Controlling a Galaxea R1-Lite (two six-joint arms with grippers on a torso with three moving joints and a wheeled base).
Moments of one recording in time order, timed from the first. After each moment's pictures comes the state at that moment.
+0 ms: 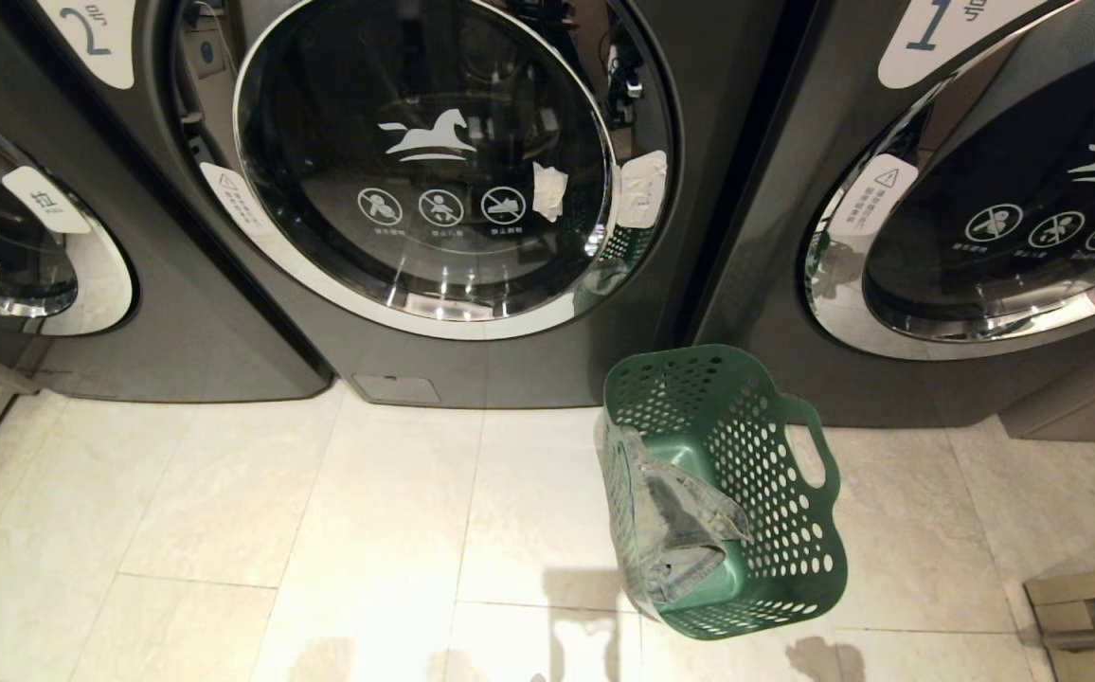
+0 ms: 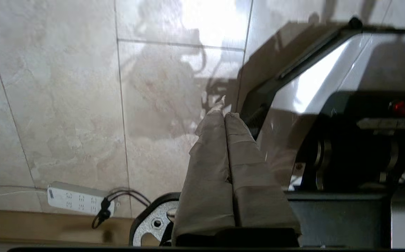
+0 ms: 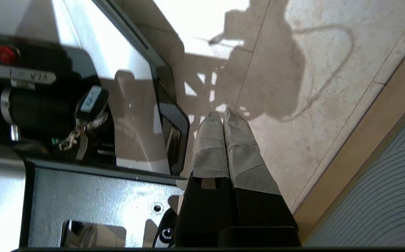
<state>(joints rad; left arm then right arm) -0.02 0.81 0.00 0.02 0.00 0.02 0.09 0.90 0.00 0.01 0.00 -0.06</state>
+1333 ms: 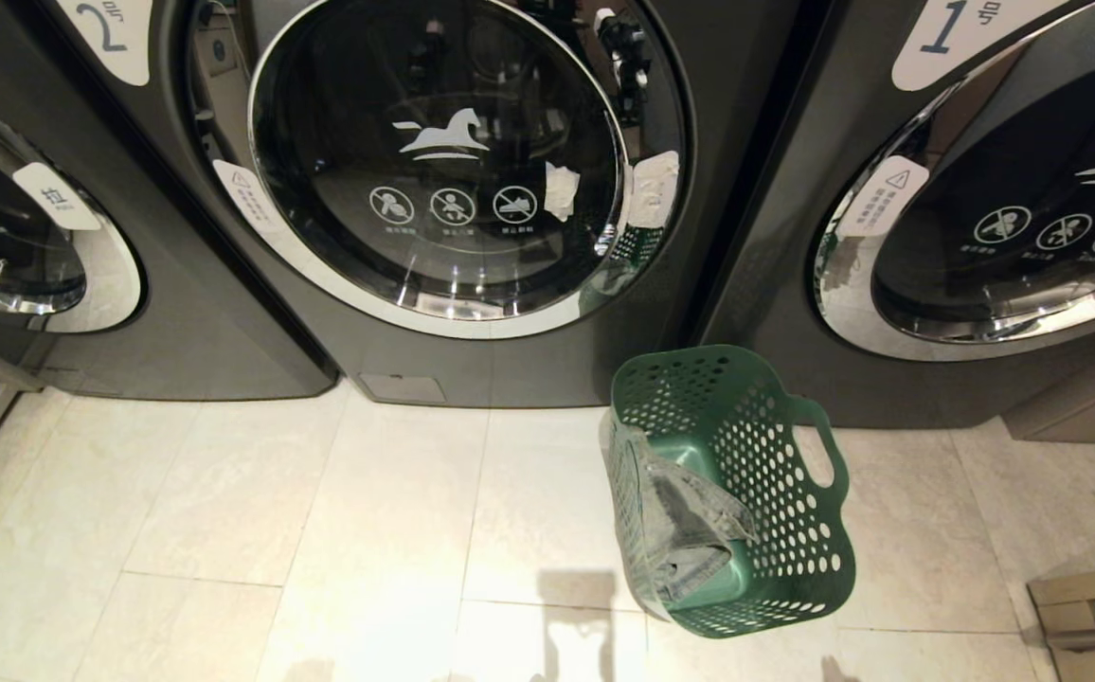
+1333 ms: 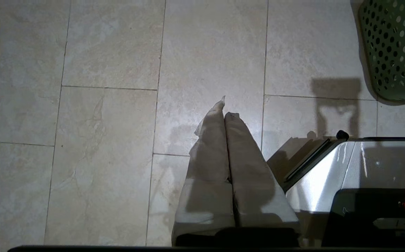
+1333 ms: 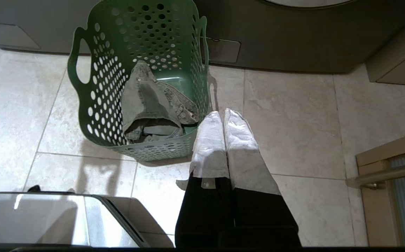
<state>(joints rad) 0.10 0.28 0.00 0.02 -0.04 0.11 0.00 0.00 0.00 0.00 -0.01 -0.02</state>
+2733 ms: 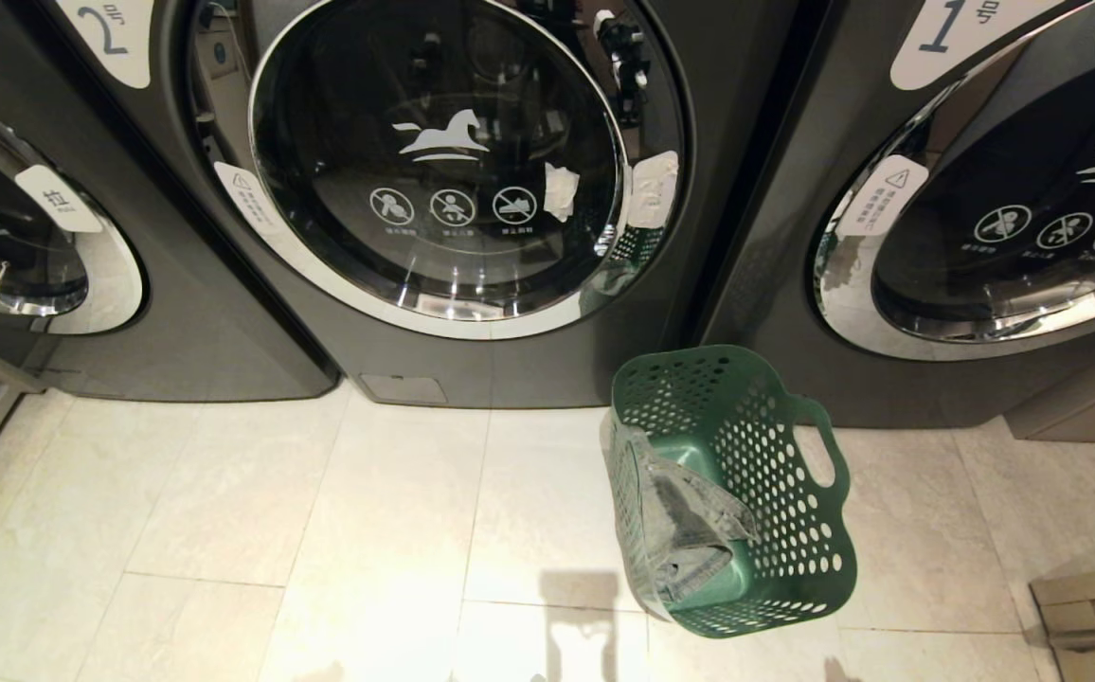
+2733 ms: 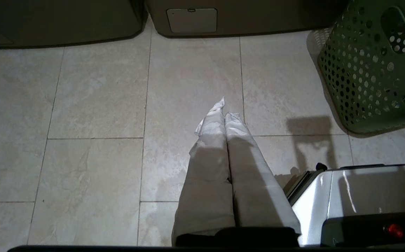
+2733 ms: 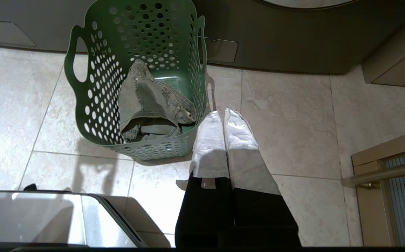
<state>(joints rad) -0.01 0.08 0.00 0.02 -0.03 0.09 0.00 0.00 0.00 0.00 -0.01 -0.03</state>
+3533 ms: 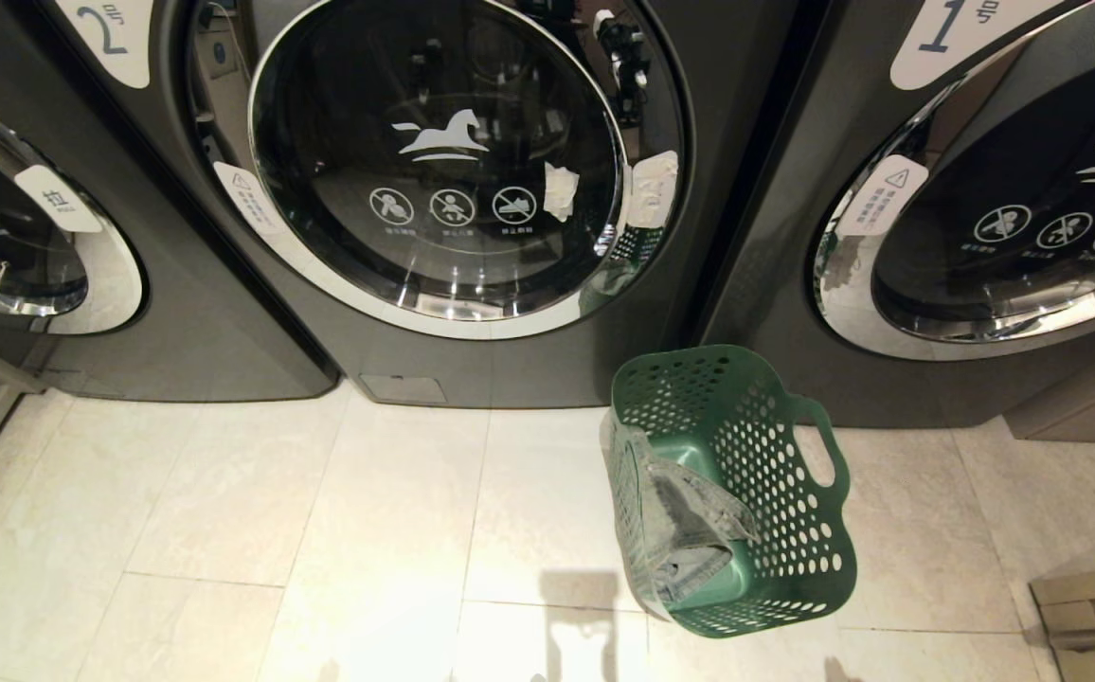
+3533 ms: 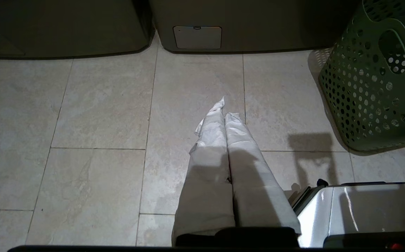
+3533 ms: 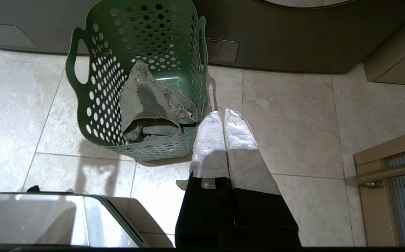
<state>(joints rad) -0.01 0.00 0.00 0.02 -0.01 0.07 0.00 0.00 0.00 0.00 -0.01 -0.02</state>
